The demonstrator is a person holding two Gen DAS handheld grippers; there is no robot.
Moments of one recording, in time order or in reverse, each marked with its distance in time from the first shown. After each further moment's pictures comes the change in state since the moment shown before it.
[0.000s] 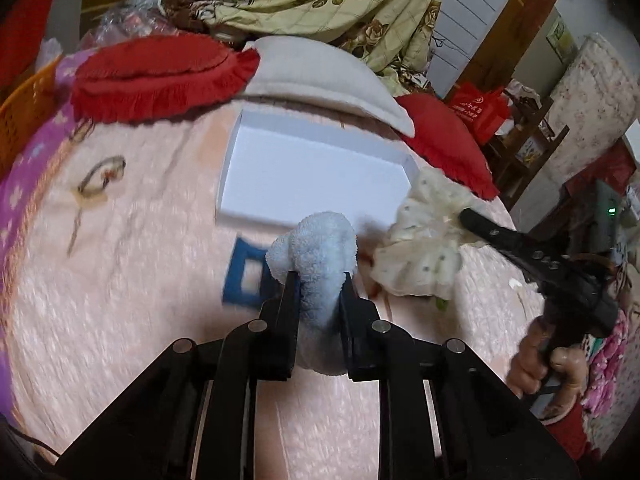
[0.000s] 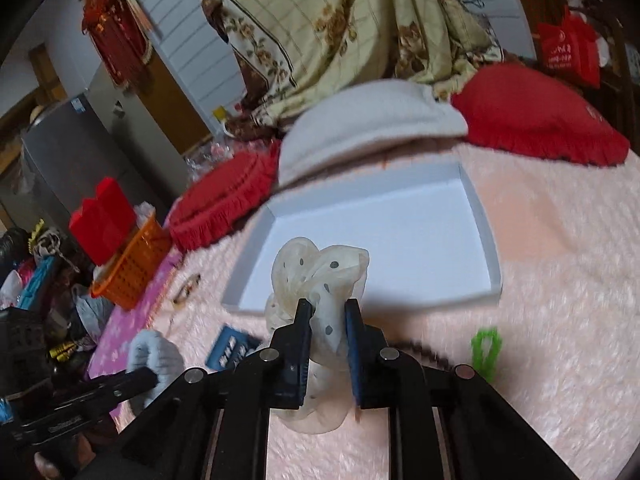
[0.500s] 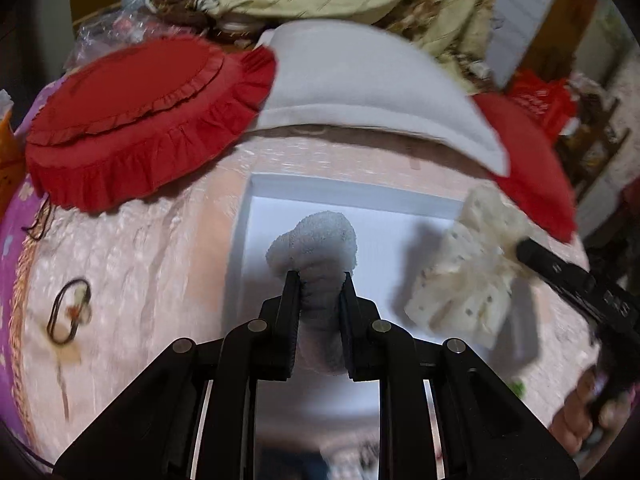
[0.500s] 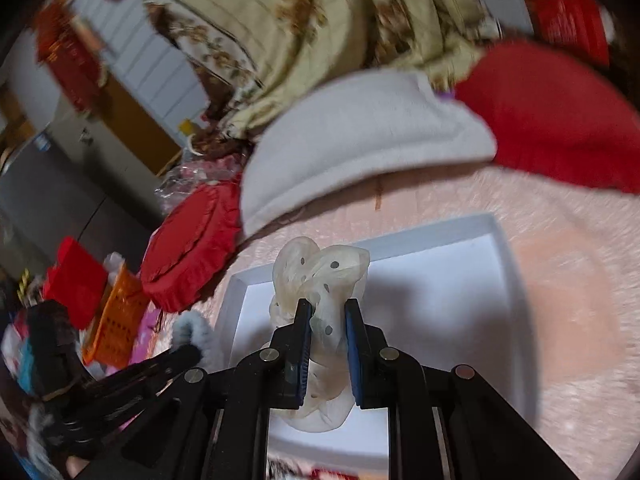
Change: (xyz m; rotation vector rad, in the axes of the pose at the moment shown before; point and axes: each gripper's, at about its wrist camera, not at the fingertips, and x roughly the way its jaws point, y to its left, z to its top) left arm 0.166 0.037 0.144 -0.001 0.100 0.186; right arm 0.133 -0.046 0.101 0.180 0.099 -0.012
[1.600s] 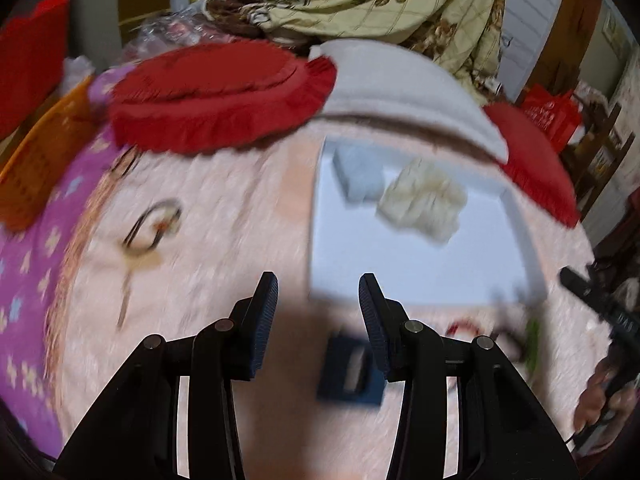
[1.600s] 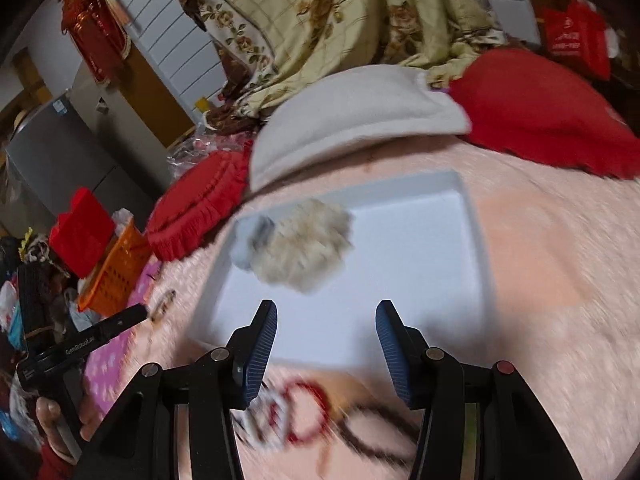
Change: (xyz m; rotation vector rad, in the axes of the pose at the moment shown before) left arm -0.098 0.039 -0.112 -0.038 -0.085 0.070; right arm -0.092 -0.024 -0.094 -0.151 -0.038 -0.056
